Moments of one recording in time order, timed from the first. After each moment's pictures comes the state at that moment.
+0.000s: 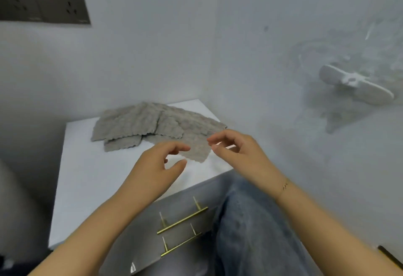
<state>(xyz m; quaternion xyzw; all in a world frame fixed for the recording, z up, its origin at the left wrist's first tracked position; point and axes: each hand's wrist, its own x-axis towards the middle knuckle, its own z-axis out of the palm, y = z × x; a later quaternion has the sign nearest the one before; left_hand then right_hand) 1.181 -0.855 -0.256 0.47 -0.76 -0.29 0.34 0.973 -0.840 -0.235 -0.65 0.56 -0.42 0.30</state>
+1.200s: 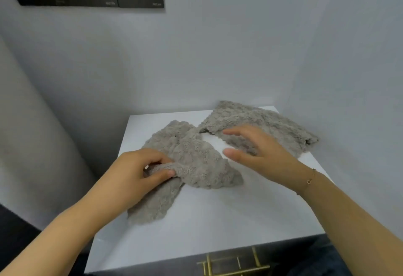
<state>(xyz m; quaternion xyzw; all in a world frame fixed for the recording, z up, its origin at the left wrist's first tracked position) 1.301 -0.919 -0.268 0.61 -0.71 -0.21 0.27 1.026 -1.001 -0.264 -0.82 0.45 -0.22 0.27</state>
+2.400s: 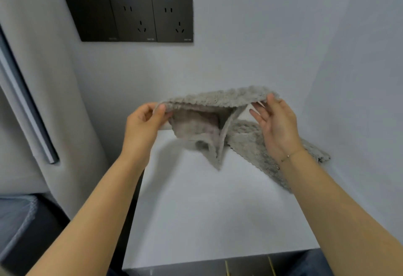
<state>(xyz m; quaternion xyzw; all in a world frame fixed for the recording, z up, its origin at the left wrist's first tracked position) 1.326 -0.970 -0.223 0.53 -0.43 -0.31 0.66 1.081 -1.041 -0.215 -0.38 0.33 -0.66 0.57</state>
